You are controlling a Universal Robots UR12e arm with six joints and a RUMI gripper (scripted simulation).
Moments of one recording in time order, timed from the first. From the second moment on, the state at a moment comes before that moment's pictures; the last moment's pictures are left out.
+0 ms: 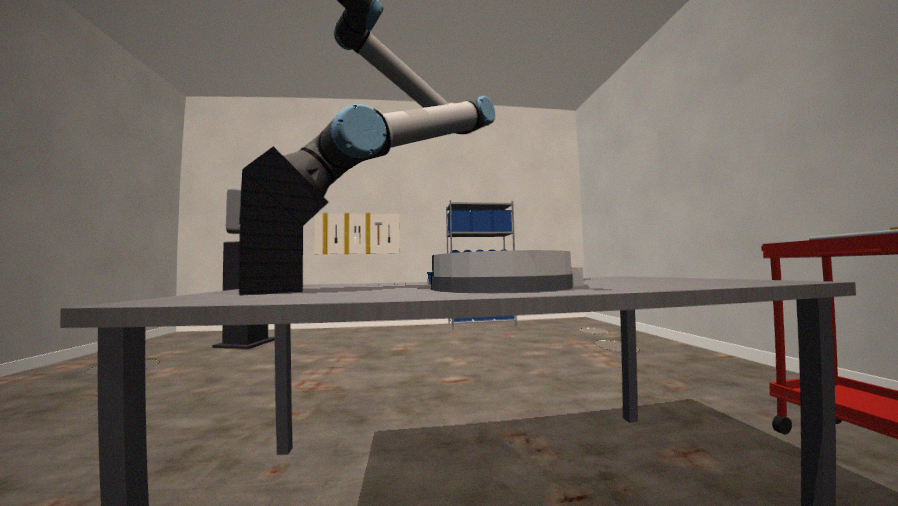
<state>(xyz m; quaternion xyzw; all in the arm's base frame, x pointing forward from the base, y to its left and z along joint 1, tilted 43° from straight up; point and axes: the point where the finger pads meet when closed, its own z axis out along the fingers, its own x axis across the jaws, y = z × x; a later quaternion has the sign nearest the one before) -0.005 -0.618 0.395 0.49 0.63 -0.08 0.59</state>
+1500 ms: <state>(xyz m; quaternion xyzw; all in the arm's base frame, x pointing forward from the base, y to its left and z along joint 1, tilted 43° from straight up) 0.446 -0.301 0.266 -0.29 0.84 -0.08 0.44</state>
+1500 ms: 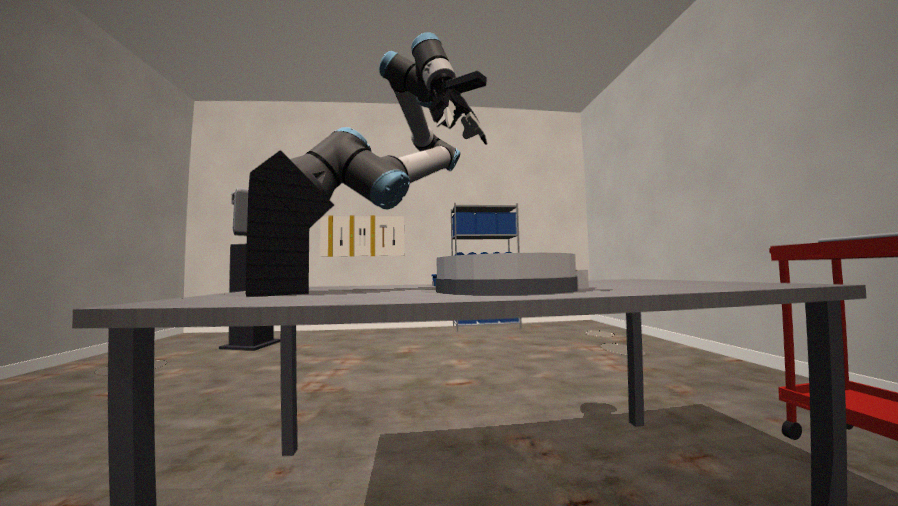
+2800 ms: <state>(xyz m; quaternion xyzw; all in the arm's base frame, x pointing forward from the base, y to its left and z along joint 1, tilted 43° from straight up) 0.500 -0.054 0.205 -0.68 0.63 -0.08 0.36</state>
